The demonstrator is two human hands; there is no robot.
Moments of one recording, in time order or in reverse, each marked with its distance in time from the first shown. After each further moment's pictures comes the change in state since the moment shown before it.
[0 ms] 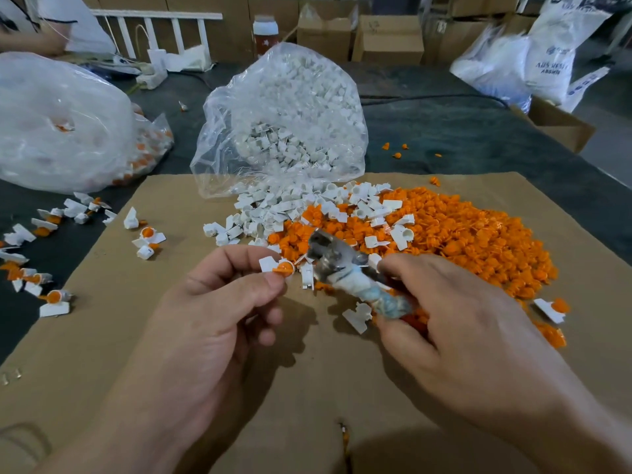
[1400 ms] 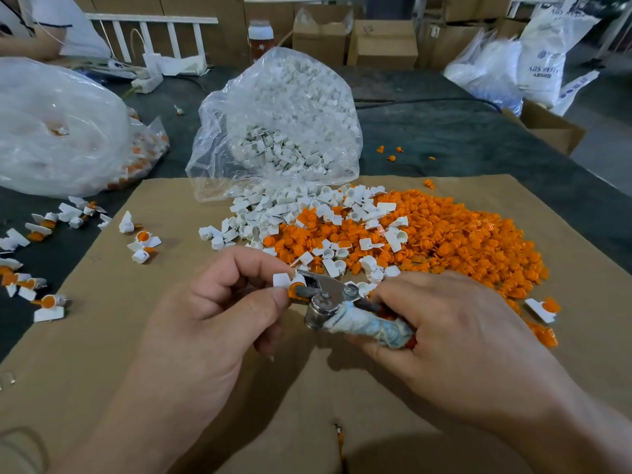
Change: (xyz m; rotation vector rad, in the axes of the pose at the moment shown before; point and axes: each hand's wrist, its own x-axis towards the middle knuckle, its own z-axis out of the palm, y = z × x) left_hand -0.005 -0.002 -0.001 0.299 -0.106 0.305; right_hand -0.001 0.001 0.005 -0.088 0.062 -0.095
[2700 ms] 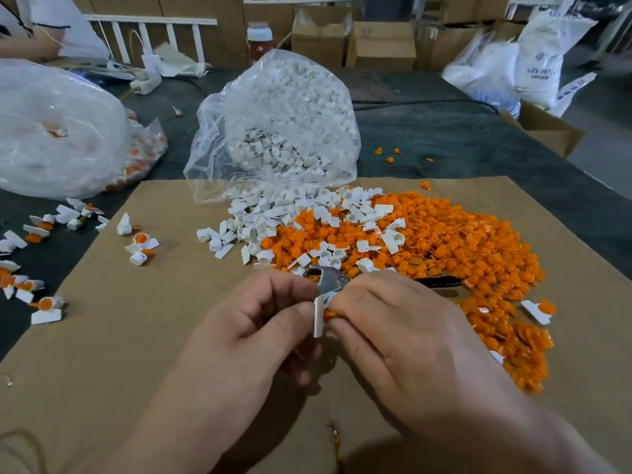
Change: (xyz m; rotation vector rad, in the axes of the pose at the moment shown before) left_hand -0.008 0.005 0.020 -0.101 -0.087 -0.302; right_hand 0.004 -0.015 0.012 0.124 0.069 -0.152
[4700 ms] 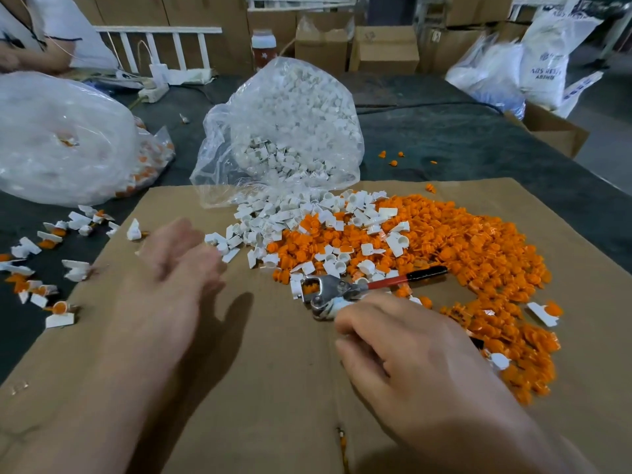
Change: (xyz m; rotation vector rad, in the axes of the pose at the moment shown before) left_hand 0.034 -0.009 -0.072 0.305 0.459 0.173; right_hand -0.008 -0.007 0.005 0.075 -0.024 0.113
